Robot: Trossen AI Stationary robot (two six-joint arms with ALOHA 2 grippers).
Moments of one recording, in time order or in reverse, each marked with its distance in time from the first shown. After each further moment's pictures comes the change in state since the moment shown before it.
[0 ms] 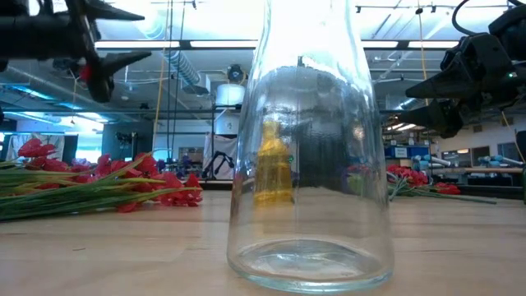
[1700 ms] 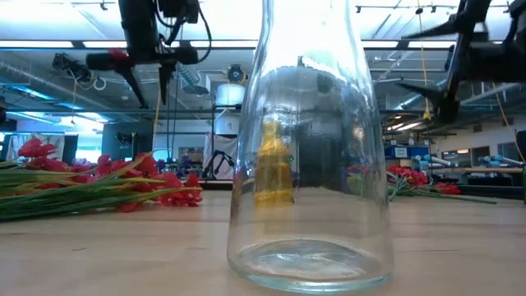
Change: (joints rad) left arm 0.538 1.011 1.088 -1.588 0.146 -0.643; right arm 0.000 0.000 0.000 0.370 0.132 0.681
